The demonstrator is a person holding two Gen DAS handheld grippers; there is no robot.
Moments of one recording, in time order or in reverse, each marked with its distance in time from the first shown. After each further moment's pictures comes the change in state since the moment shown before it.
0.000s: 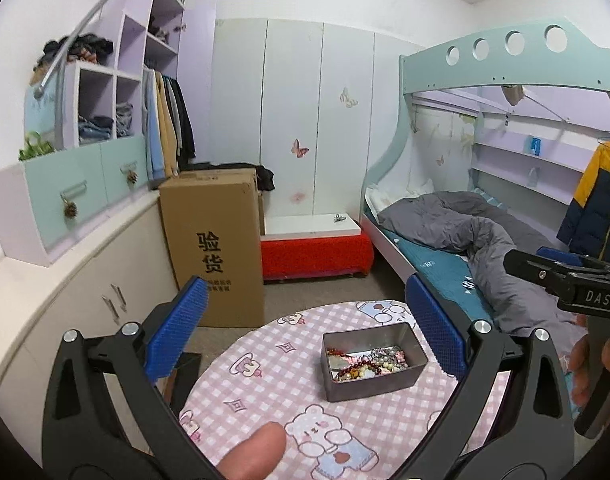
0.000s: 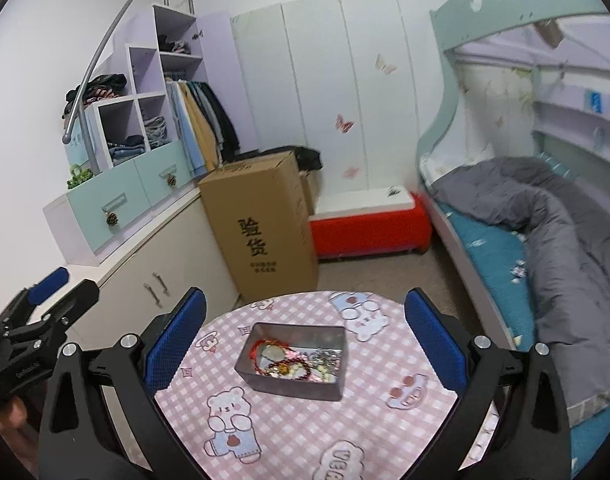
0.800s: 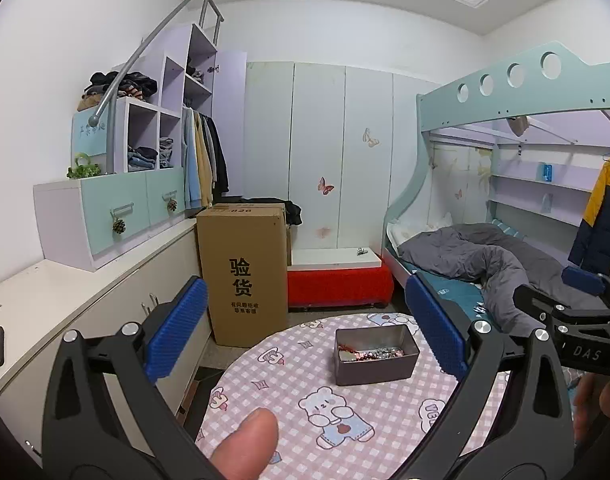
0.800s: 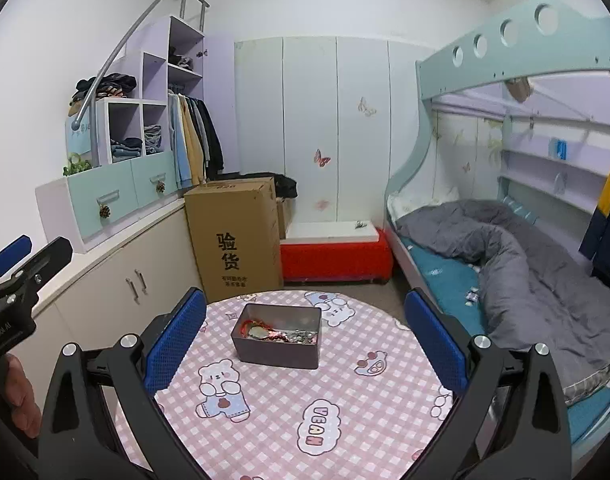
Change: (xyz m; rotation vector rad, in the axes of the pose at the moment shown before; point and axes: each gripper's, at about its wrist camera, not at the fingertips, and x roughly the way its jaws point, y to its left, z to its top) left arm -0.112 -0.010 -0.030 -0.019 -0.143 0.098; right arm -0.094 0.046 -0.059 -0.108 -0.132 -0.138
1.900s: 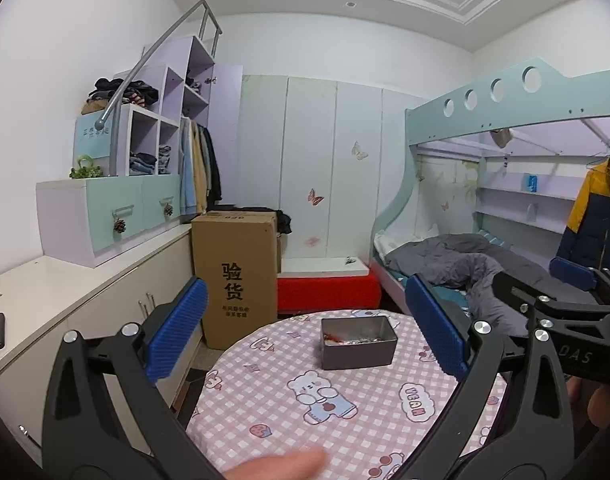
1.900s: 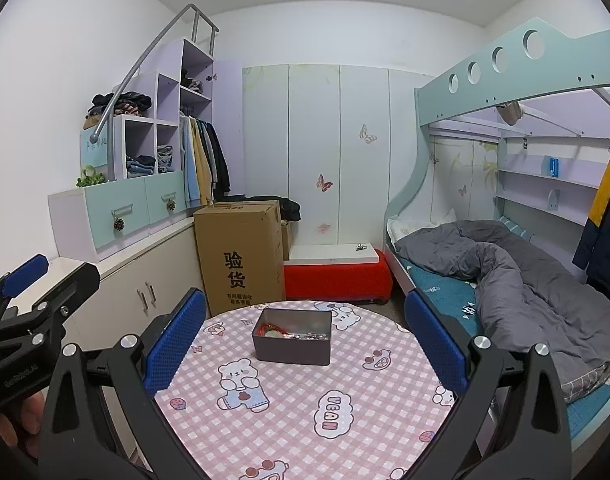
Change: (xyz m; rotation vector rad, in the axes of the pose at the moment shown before) left arm -0.061 -0.003 -0.019 -0.017 -0.037 -0.019; right arm -0.060 0.021 -0.019 -0.002 -0.088 0.007
